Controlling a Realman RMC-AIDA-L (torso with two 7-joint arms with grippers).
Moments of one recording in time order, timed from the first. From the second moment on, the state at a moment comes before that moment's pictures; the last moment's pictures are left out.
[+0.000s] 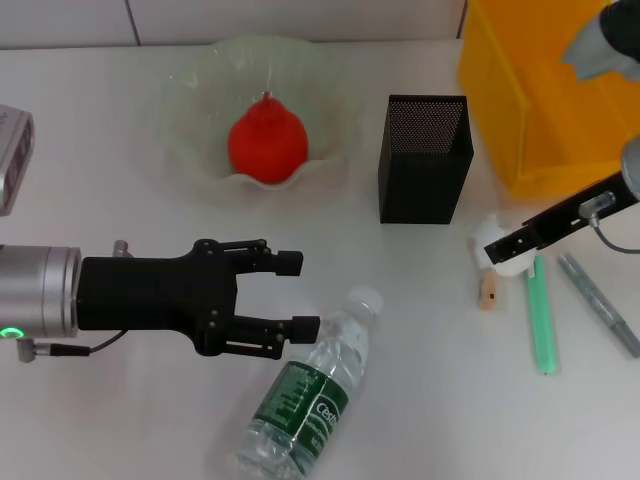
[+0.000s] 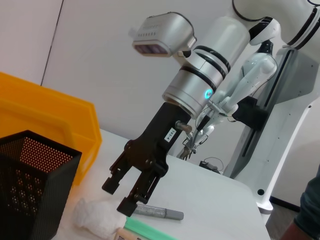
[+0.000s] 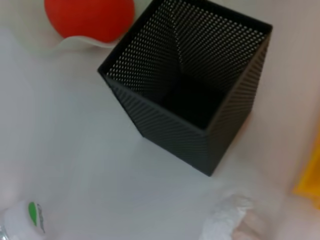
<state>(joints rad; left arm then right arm) -0.46 -2.07 0.95 0.66 1.85 1.74 -1.40 0.55 2.09 -1.26 -1.29 -2.61 -1.49 2.63</state>
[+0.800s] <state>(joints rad) -0.46 -2.06 0.94 0.64 1.85 1.73 -1.37 0.63 2.08 -1.28 -1.12 -2.61 -1.41 2.62</state>
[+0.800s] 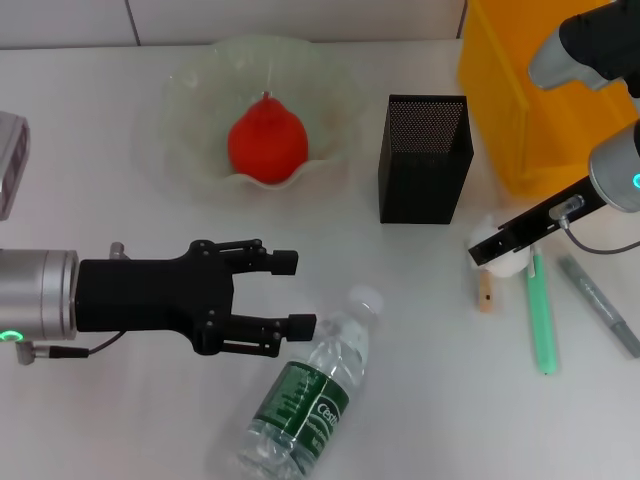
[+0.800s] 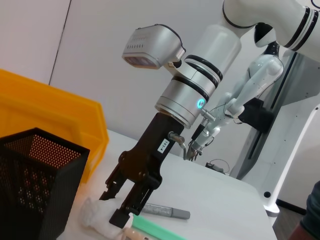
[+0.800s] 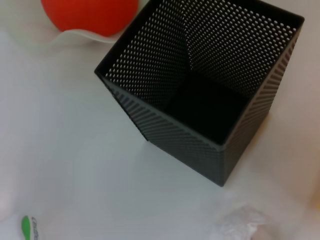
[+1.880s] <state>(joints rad) -0.46 -2.06 0.94 0.63 1.85 1.72 -1.37 0.54 2.04 -0.64 -1.47 -2.24 -1.67 2.25</state>
